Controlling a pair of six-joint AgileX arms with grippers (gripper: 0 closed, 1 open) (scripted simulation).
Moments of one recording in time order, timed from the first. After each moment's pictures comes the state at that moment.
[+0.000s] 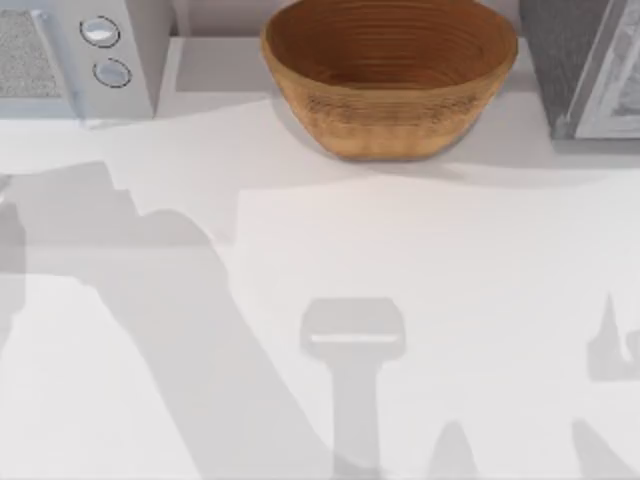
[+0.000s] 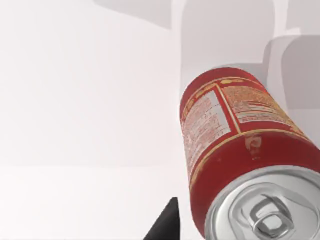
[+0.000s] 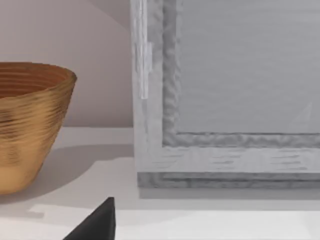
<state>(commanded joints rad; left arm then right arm) 0.36 2.29 2.06 -1.33 0.00 0.39 0.00 0.00 0.00 0.00 0.00 0.00</state>
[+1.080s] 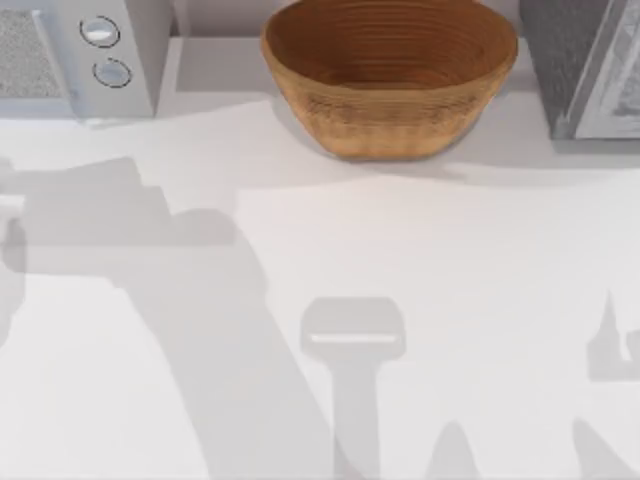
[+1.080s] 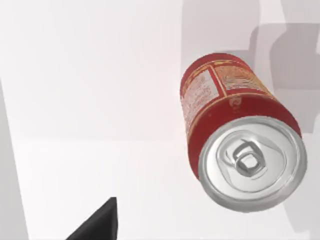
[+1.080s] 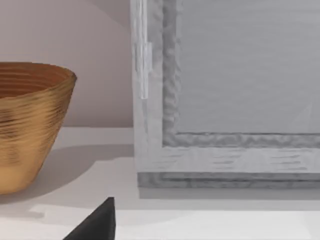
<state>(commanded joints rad) 0.36 2.31 2.22 -1.48 0.00 0.39 0.00 0.00 0.00 0.00 0.00 0.00</state>
